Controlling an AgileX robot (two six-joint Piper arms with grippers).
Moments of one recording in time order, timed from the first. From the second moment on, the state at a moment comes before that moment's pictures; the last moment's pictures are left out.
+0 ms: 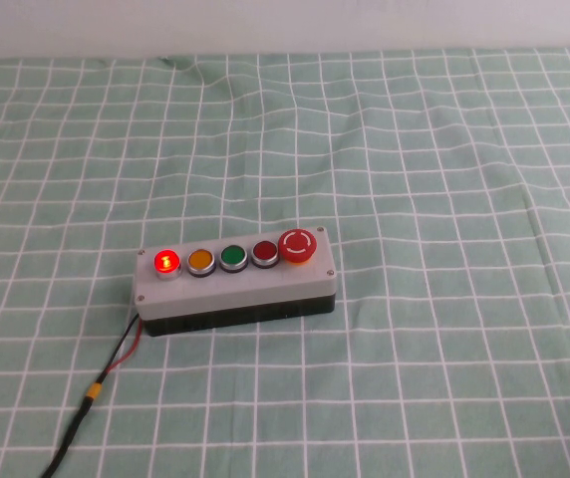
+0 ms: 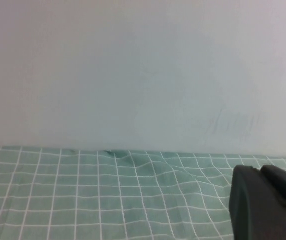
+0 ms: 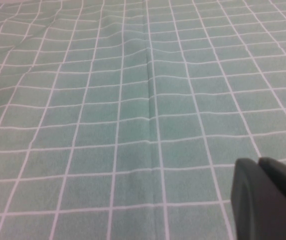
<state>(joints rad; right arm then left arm) 0.03 -0.01 0.03 0.06 0.34 0.07 -0.17 0.47 -0.79 -0.11 0.44 0.03</state>
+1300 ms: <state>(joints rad) 0.03 -0.01 0.03 0.06 0.34 0.07 -0.29 1.58 -1.26 -0.35 0.89 0.27</state>
